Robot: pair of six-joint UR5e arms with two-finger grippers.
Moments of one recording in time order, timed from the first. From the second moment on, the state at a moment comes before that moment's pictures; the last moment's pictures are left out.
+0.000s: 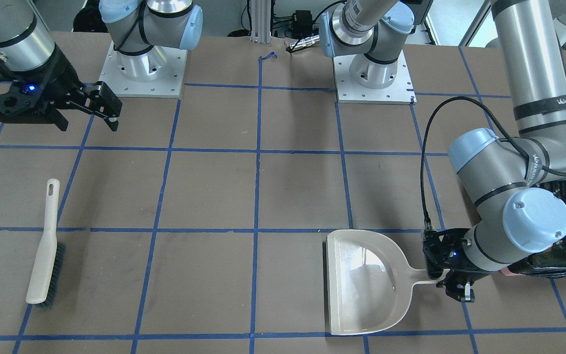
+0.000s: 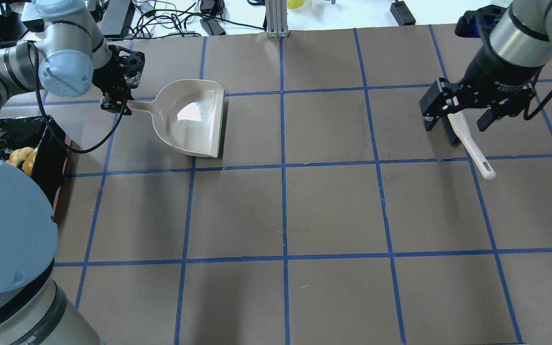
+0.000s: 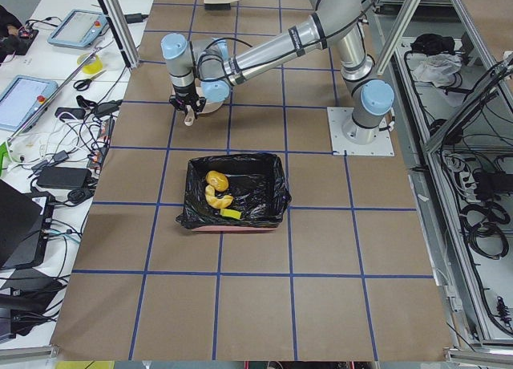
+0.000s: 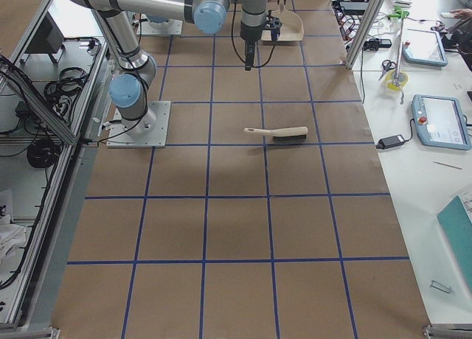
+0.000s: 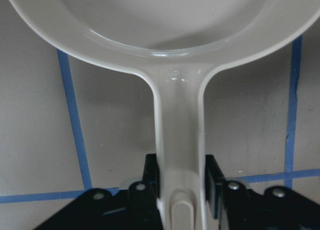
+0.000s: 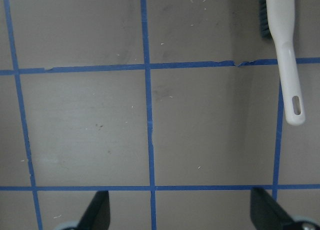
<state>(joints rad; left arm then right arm) -1.38 -2.12 -1.46 -1.10 1.62 1.83 1.44 -1.63 1.70 -1.59 -1.52 -0.12</state>
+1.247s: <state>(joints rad) -1.39 -2.14 -1.50 -1.07 1.63 1.83 1.54 -1.65 1.70 -1.65 -1.61 0.00</state>
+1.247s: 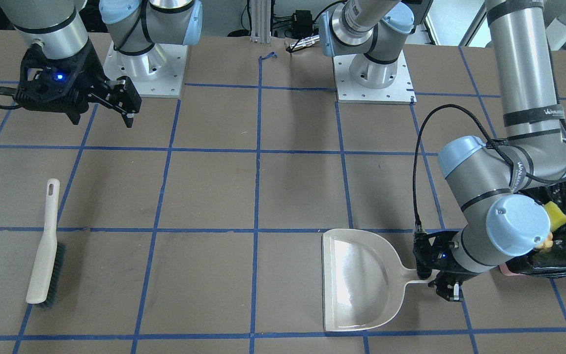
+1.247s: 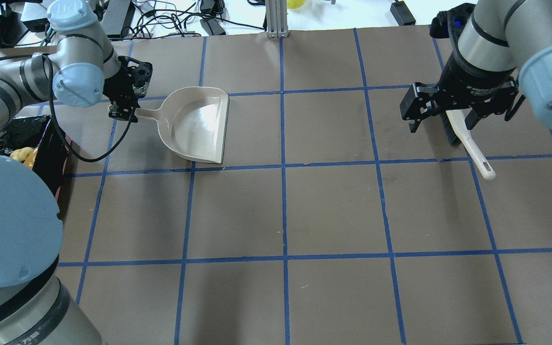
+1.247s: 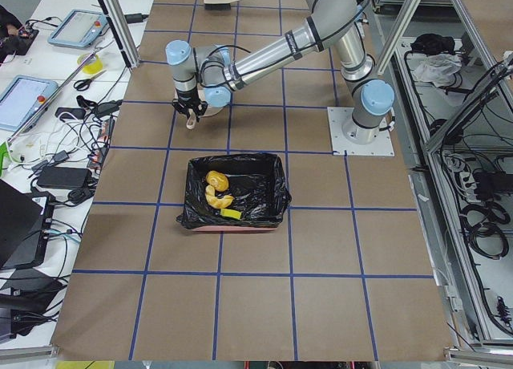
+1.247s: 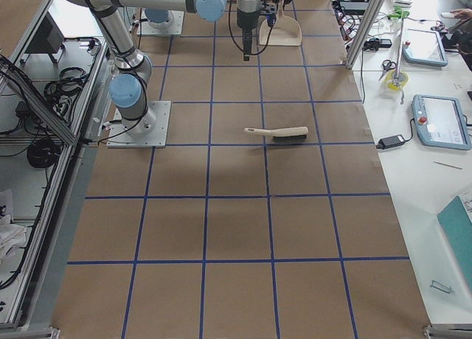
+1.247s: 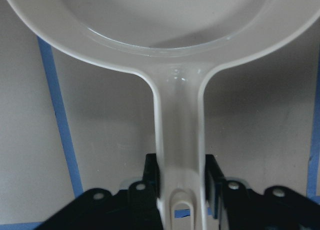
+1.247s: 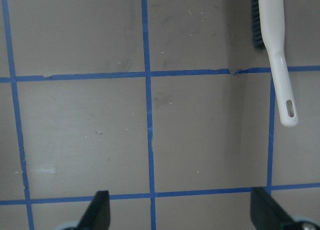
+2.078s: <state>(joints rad) -1.39 -2.05 -1.49 -1.11 1.63 1.80 1.57 -1.68 1.70 -1.65 -1.58 0.01</state>
